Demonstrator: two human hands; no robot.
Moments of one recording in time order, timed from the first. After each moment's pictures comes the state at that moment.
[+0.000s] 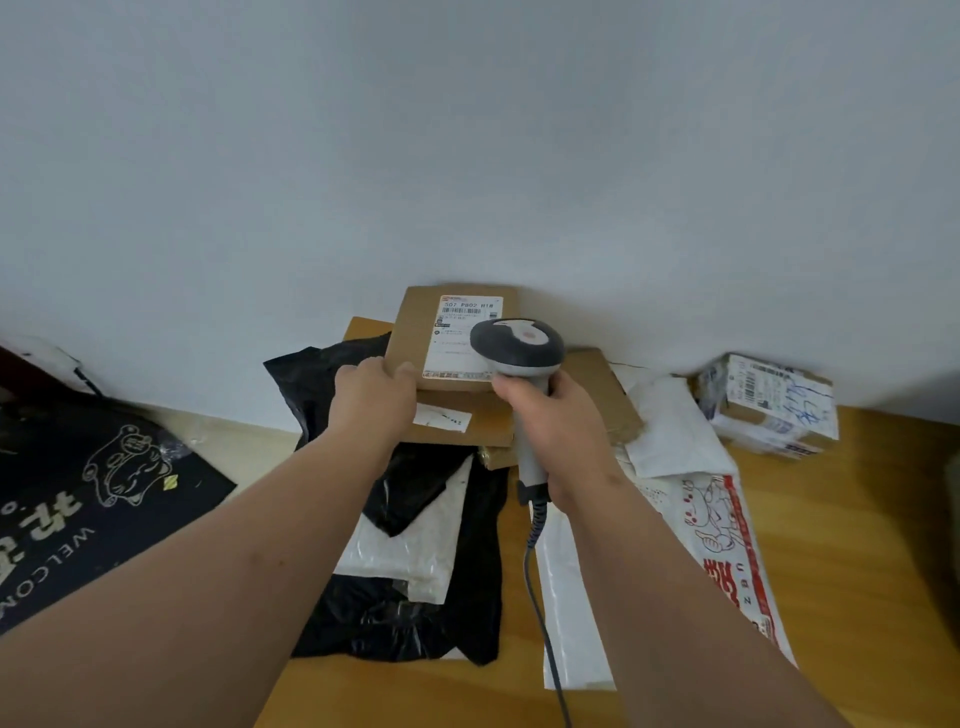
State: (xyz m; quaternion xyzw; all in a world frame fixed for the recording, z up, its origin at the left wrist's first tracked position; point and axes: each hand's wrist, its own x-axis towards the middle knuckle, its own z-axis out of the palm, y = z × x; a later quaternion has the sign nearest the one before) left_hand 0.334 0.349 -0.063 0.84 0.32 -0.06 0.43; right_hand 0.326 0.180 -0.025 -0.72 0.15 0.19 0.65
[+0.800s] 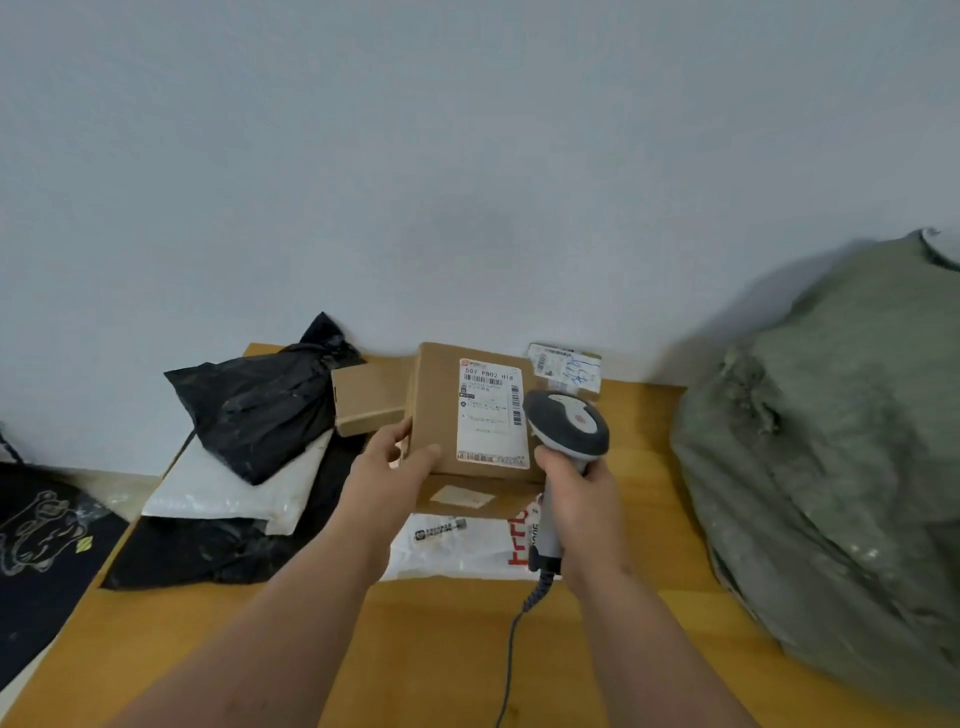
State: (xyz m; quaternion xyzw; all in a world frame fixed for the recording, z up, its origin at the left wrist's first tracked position) left_hand 0.164 0.118 -0.003 0.71 0.23 -0.07 0.66; right_hand 0.162 -0.052 0.008 -0.68 0.23 0.05 0.69
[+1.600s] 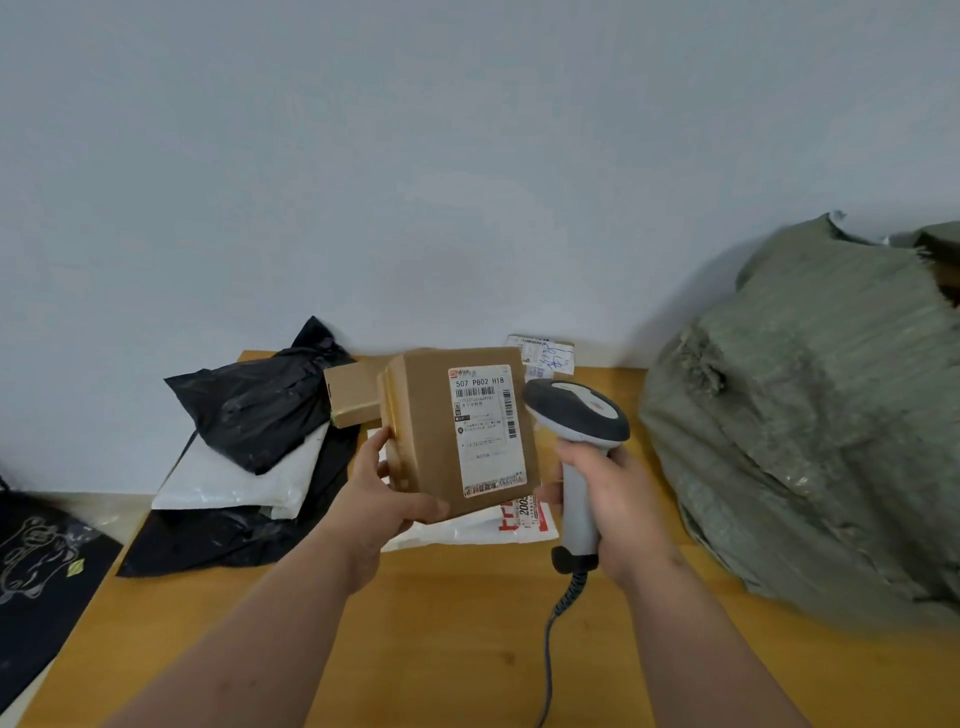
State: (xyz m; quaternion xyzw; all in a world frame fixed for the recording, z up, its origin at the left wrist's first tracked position) left_hand 0.112 0.127 -0.013 0.66 0.19 -0.14 0.71; right_hand 0.101 -0.090 0.044 -0.68 0.20 0.06 0.70
